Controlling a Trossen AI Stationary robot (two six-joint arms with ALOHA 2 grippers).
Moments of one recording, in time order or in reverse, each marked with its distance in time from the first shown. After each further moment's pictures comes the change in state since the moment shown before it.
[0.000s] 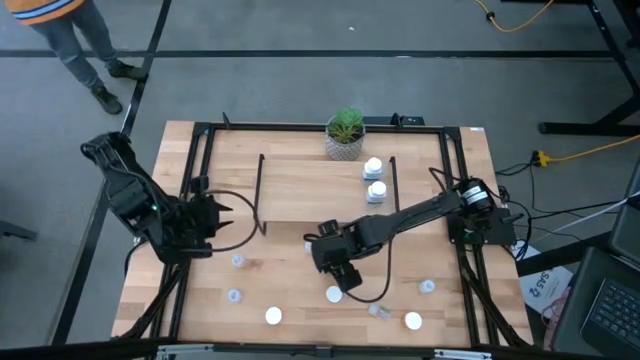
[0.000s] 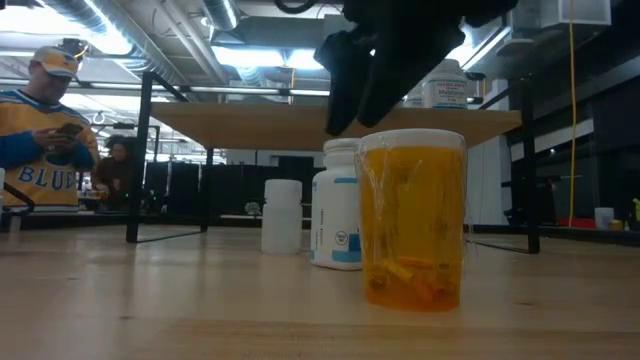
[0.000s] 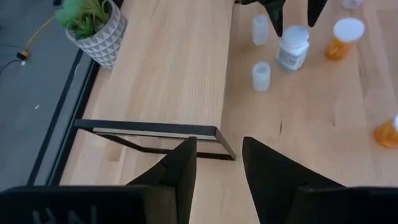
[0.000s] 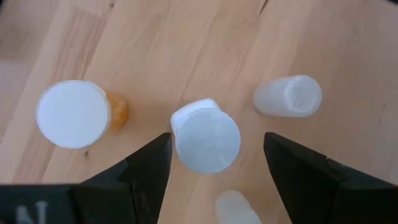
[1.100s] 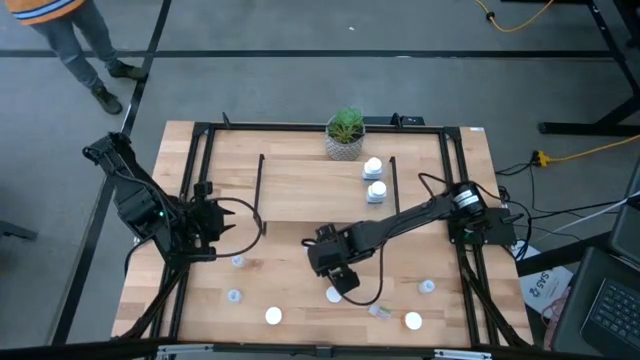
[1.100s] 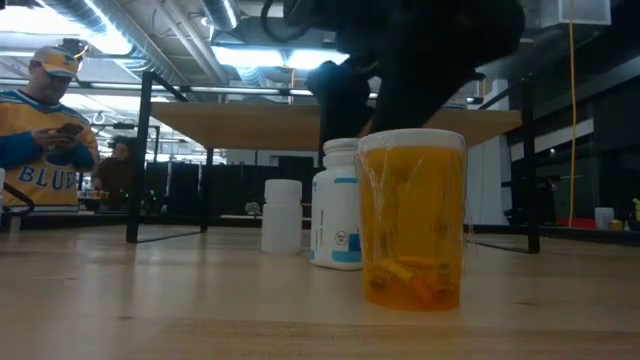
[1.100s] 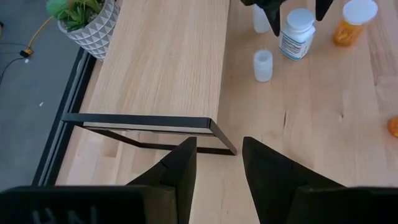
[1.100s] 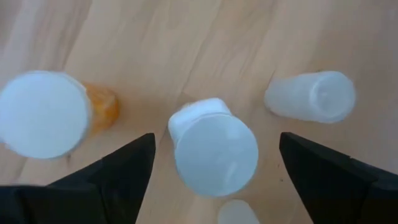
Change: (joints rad) left arm 0.000 0.000 -0.085 0.055 0.003 -0.003; right arm 0.004 0.071 0.001 0.014 0.008 -0.023
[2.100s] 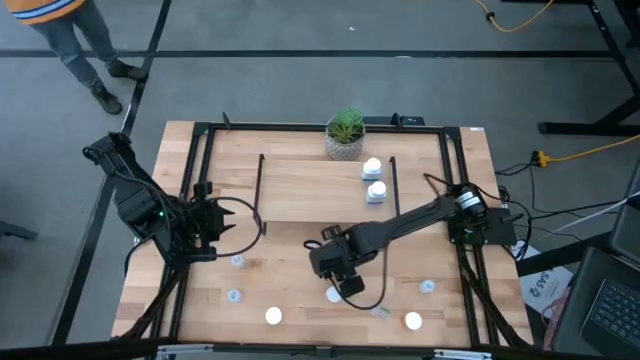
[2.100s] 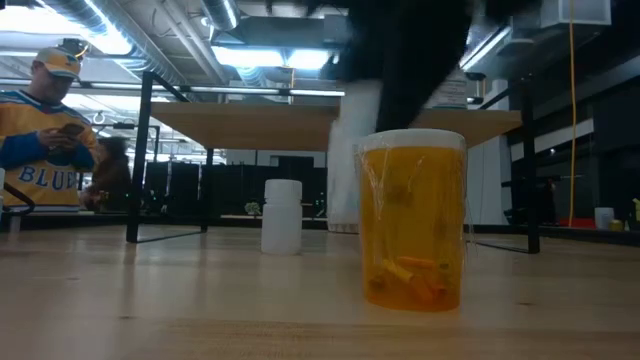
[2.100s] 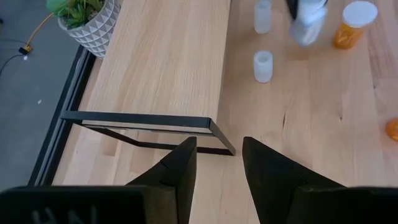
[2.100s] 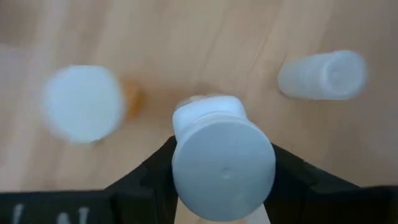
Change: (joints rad) left arm 0.000 0.000 0.000 0.000 0.000 -0.018; right arm 0.026 -0.010 0.109 -0.183 -0.027 0.090
